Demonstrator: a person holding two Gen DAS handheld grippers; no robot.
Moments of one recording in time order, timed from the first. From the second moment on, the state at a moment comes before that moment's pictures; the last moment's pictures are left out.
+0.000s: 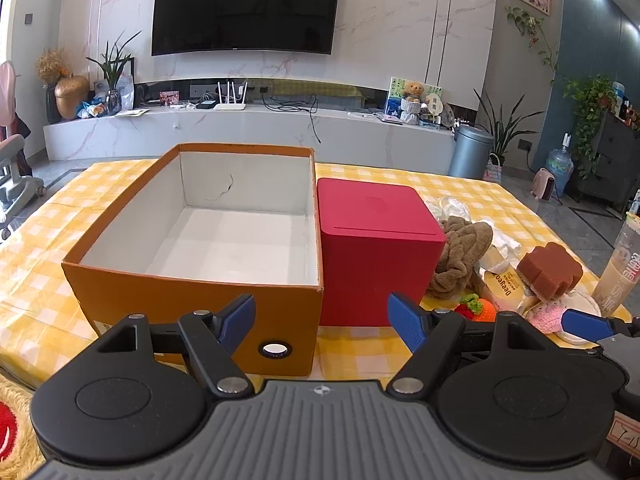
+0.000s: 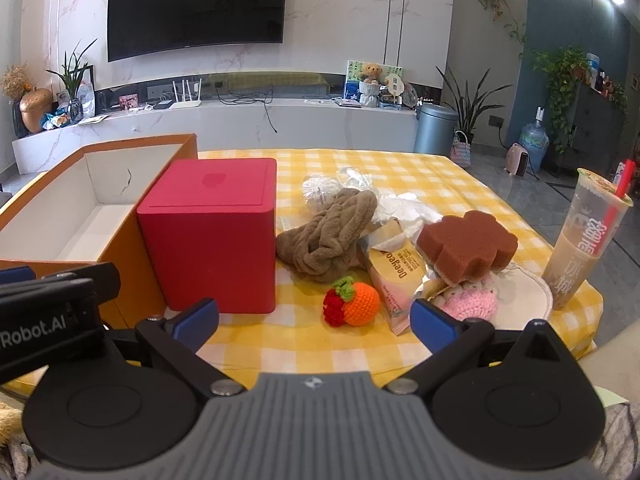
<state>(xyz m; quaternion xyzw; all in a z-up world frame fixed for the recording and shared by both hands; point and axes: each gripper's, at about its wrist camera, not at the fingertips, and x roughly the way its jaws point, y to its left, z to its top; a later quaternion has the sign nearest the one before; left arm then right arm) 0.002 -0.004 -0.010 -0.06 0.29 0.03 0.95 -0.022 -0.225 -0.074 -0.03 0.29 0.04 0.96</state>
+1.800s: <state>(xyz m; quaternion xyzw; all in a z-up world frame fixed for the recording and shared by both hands) 0.001 -0.004 -0.012 -0.06 0.30 0.04 0.95 -0.021 -0.224 -0.076 -0.04 0.29 0.04 0.96</state>
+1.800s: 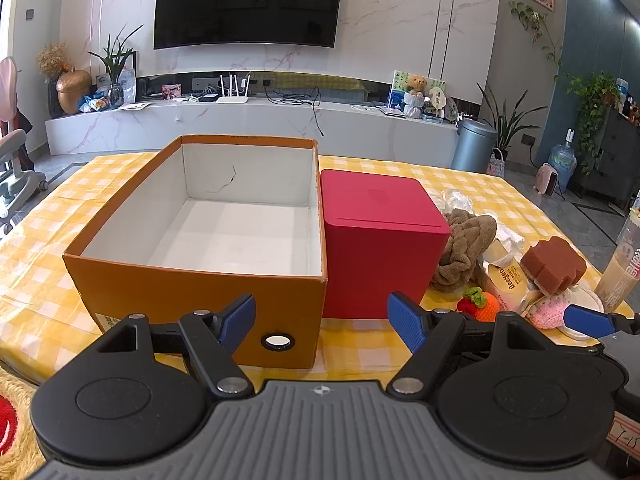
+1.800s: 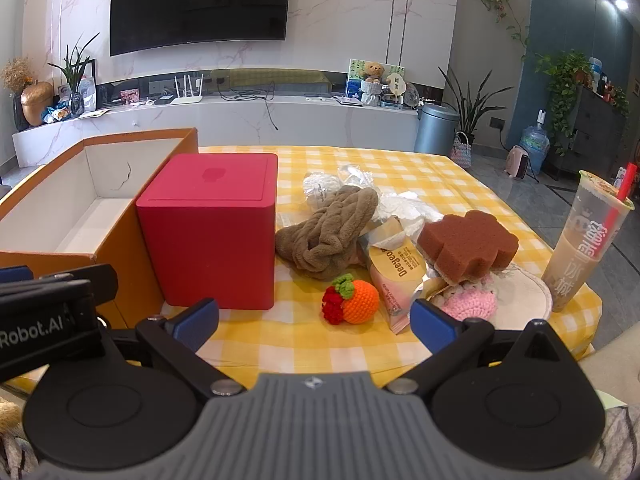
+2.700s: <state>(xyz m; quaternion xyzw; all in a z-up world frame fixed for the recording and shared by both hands) 0.016 -0.051 0.030 -0.05 0.26 -0.04 0.96 0.035 -0.368 -0.005 0.12 0.35 -0.10 0.93</state>
